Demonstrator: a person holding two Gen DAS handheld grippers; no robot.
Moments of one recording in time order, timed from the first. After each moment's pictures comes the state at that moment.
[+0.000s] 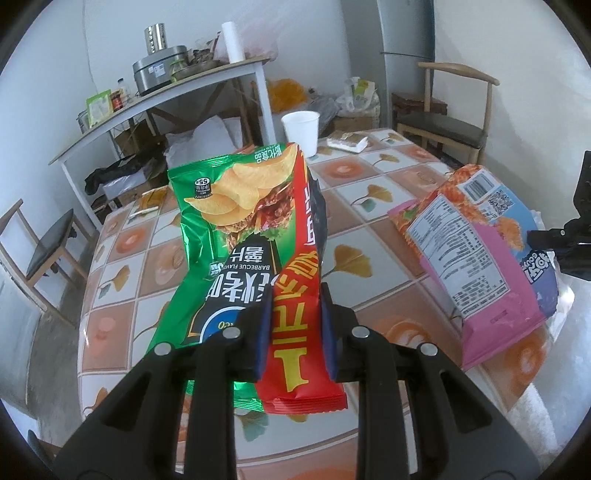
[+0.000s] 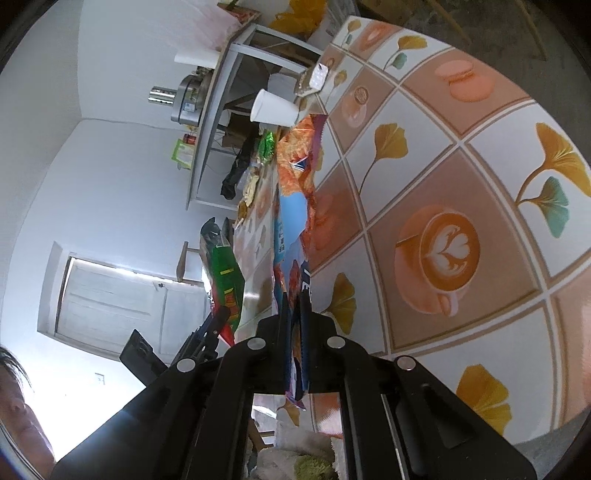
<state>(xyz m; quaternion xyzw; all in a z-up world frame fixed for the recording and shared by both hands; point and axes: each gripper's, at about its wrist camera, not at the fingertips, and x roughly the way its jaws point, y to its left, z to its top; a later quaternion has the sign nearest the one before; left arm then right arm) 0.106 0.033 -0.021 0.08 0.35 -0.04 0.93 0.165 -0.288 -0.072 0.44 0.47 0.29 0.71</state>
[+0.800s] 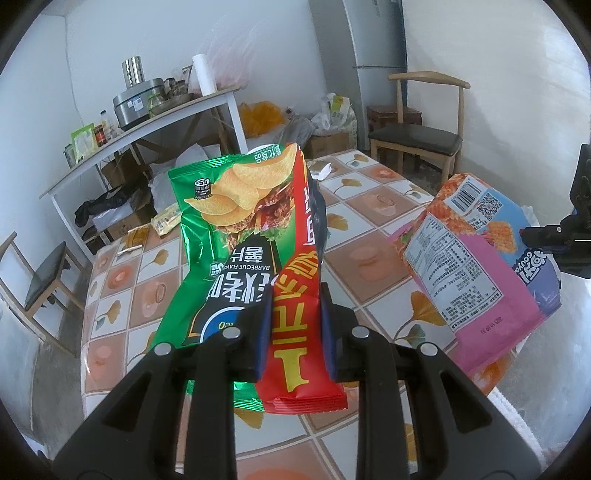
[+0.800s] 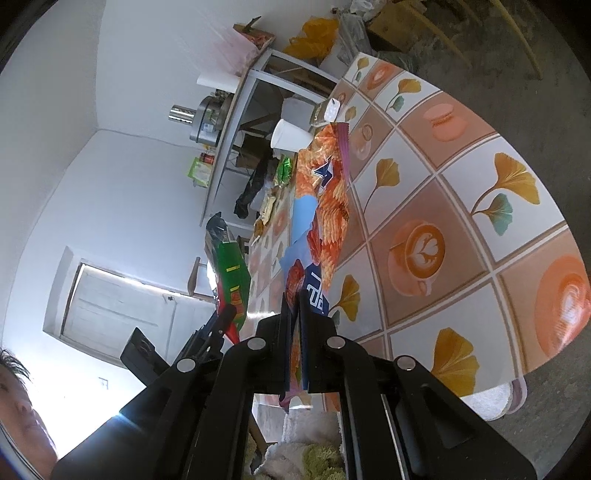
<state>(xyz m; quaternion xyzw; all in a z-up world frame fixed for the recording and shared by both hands) 0.089 -0.010 0.006 0.11 0.32 -0.07 0.94 0.123 -0.328 -0.048 0.45 0.42 0.29 0.73</state>
